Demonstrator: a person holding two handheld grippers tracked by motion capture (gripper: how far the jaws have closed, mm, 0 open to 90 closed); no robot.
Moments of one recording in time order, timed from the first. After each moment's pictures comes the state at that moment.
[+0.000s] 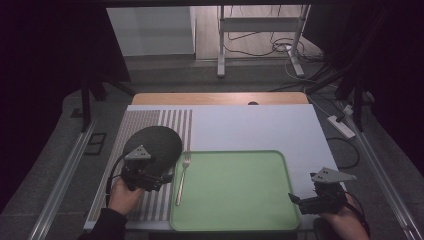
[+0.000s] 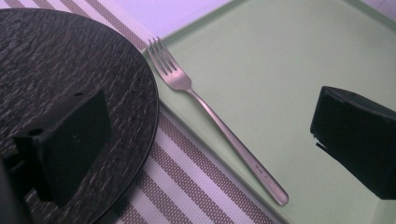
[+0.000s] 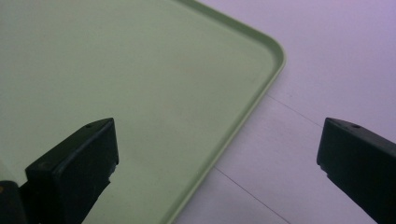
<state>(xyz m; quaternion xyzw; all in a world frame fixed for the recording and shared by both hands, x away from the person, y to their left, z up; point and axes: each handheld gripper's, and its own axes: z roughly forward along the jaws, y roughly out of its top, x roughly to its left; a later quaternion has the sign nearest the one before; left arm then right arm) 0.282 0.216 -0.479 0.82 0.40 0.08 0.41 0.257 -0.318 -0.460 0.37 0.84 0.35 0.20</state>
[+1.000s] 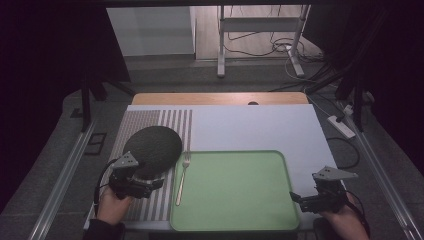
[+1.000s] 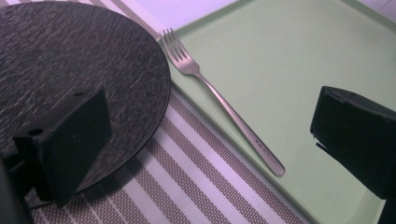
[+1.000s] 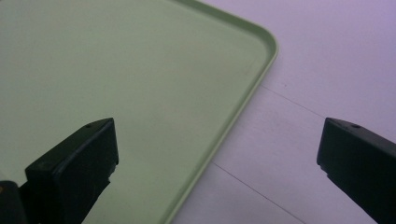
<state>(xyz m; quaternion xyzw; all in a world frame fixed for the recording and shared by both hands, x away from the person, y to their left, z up) 0.255 0.238 -0.478 0.80 0.41 0.10 0.42 0.258 -0.320 -0.459 0.40 0.83 0.34 0.19</state>
